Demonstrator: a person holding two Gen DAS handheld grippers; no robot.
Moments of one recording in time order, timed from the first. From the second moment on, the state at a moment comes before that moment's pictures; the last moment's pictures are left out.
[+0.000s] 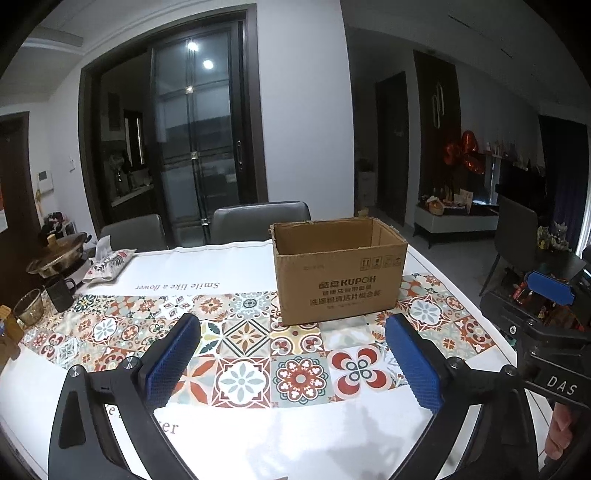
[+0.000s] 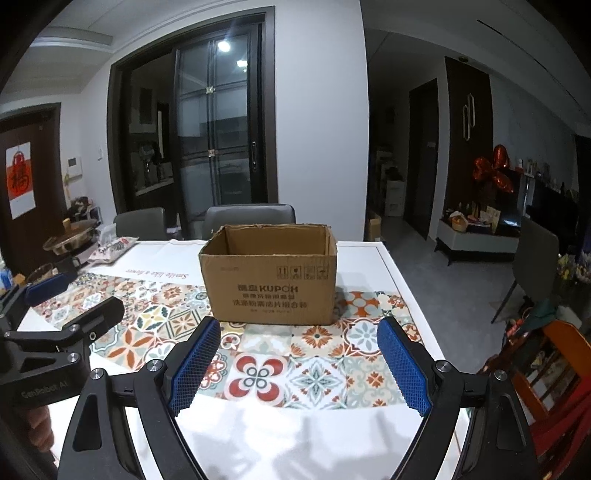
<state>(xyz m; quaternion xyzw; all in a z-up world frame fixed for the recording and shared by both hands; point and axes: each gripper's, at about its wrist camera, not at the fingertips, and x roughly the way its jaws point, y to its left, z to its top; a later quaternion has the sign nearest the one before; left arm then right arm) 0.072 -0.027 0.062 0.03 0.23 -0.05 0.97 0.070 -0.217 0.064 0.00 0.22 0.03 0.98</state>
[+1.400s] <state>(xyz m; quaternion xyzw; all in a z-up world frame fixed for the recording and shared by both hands) 0.062 -0.026 0.054 0.04 0.22 -0.03 0.97 0.060 -0.215 0.058 0.00 0.21 0.03 0.98</state>
